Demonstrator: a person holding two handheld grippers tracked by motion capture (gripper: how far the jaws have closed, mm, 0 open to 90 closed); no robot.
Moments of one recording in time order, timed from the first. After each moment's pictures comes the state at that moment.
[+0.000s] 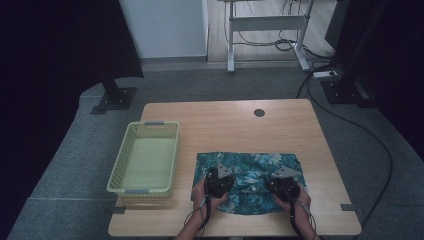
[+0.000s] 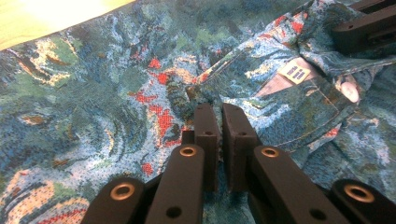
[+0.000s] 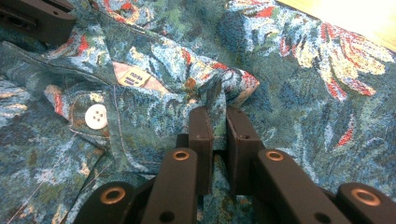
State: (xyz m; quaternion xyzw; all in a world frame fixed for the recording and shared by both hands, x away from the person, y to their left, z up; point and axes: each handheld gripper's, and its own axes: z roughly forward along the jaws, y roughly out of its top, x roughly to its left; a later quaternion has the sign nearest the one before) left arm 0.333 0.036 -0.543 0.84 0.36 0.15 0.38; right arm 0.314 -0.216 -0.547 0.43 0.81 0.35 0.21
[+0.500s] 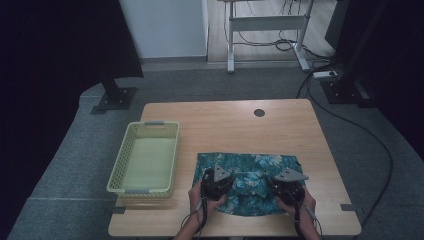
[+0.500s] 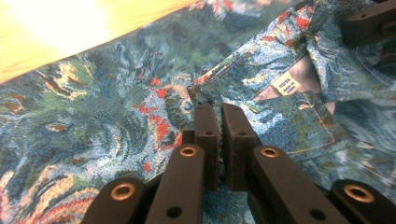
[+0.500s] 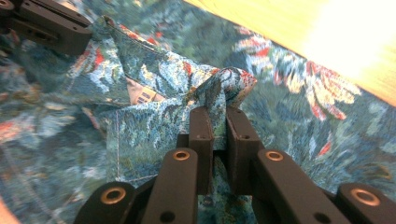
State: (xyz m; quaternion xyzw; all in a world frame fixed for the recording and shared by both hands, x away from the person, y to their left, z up) left arm 0.315 0.045 -0.524 0.83 0.35 0.15 0.41; right arm 0.291 -0.217 -0.518 0.41 0.80 0.38 0.22
